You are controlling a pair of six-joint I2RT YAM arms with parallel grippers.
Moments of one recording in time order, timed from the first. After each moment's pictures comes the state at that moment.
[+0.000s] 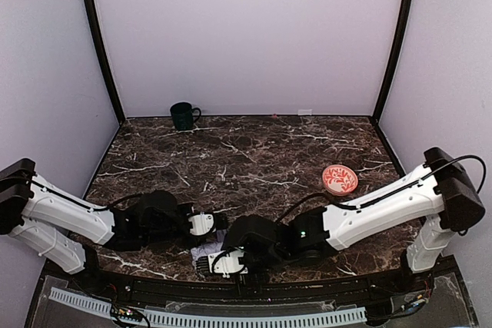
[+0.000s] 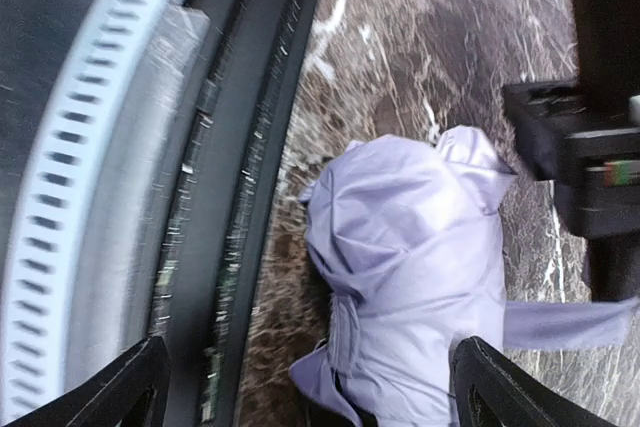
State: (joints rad) left arm -1.08 1.35 0.39 0.50 -0.13 0.65; right arm 1.48 1.78 1.11 -0.23 0.04 -0.40
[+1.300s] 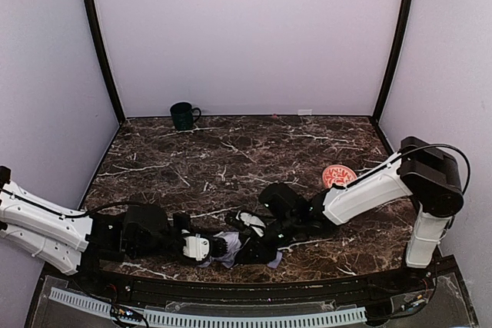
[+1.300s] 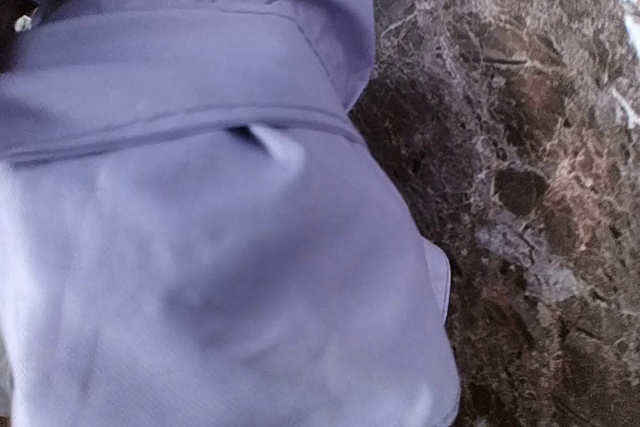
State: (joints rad) left arm -1.32 1.13 0.42 0.26 -0.25 0.74; right arm 1.12 1.83 0.88 0.11 -0.55 0.15
